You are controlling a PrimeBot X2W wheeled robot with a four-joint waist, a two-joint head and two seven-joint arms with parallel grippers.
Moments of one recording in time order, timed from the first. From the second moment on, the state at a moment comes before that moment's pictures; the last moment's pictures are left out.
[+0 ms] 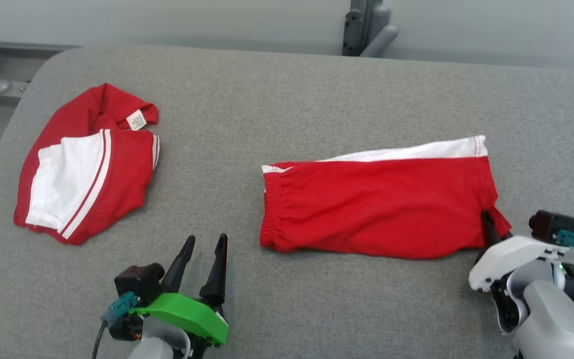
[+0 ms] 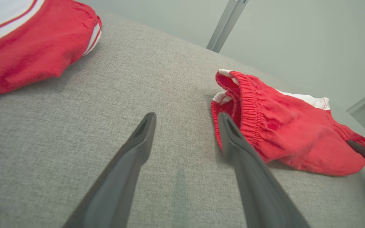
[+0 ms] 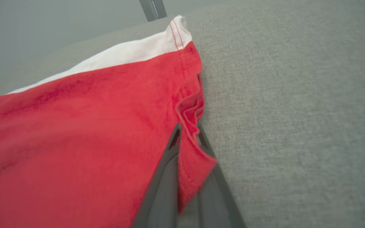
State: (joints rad) left arm -0.21 0.06 -0.33 0.49 -0.55 -0.13 -0.26; right arm -0.47 -0.20 0.09 0.93 0.48 0.13 -0.26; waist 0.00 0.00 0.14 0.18
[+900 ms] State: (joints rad) left arm -0.09 0.08 -0.30 0.49 -0.55 -0.13 -0.26; right arm -0.36 -0.11 0.21 0.58 0.39 0.13 -0.26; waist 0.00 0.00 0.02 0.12
